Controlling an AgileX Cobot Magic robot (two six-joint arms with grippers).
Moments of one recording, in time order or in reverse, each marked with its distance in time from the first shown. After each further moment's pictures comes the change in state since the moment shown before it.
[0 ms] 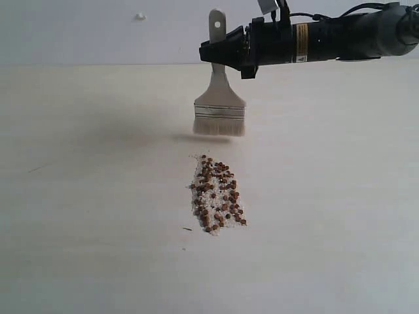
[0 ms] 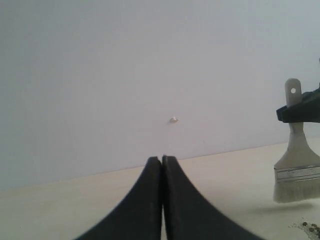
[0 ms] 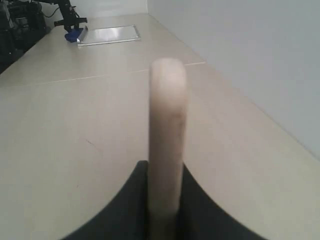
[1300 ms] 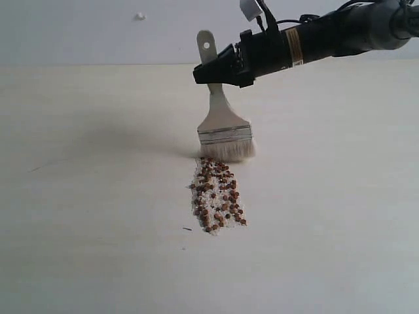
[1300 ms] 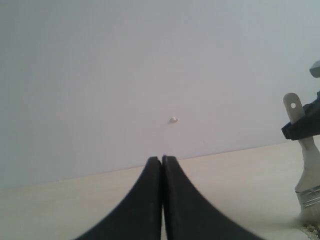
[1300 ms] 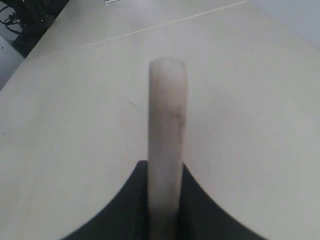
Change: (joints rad) left arm 0.000 0.000 0.000 0.000 0.000 0.000; right arm 0.033 -0.025 -0.019 -0.217 -0.018 0.260
